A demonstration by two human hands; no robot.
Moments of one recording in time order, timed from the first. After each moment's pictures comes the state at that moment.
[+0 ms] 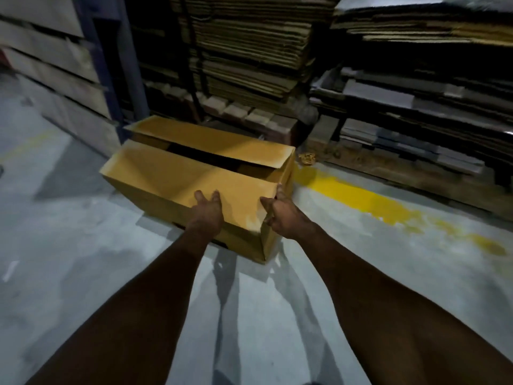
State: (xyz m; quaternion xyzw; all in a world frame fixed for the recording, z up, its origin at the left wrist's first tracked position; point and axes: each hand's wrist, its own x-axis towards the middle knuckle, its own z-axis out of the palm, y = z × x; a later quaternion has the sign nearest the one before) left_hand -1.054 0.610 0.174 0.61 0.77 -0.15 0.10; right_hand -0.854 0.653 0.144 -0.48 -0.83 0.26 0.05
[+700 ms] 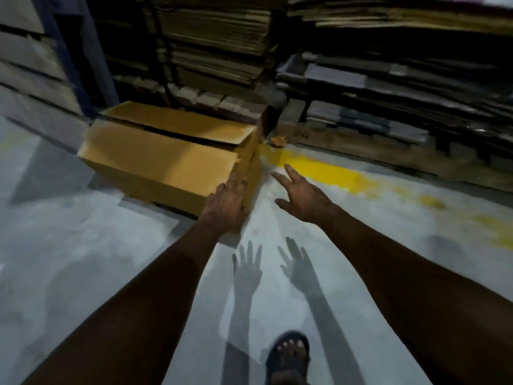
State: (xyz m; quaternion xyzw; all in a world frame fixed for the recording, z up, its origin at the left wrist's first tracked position) left_hand -0.950 0.564 0.217 0.75 0.64 -0.07 0.12; right_hand -0.739 0.586 0.204 -0.54 -0.81 0.21 0.07
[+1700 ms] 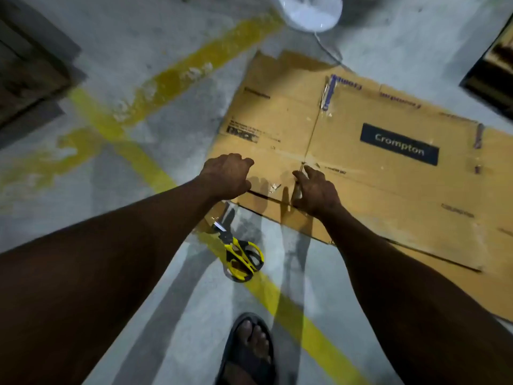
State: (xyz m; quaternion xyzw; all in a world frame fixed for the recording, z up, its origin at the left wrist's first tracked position) left_hand -0.019 0.165 0.047 0.97 -0.02 -0.23 0.07; right_hand 0.029 -0.066 -0.022 -0.95 -0.21 0.22 0.01
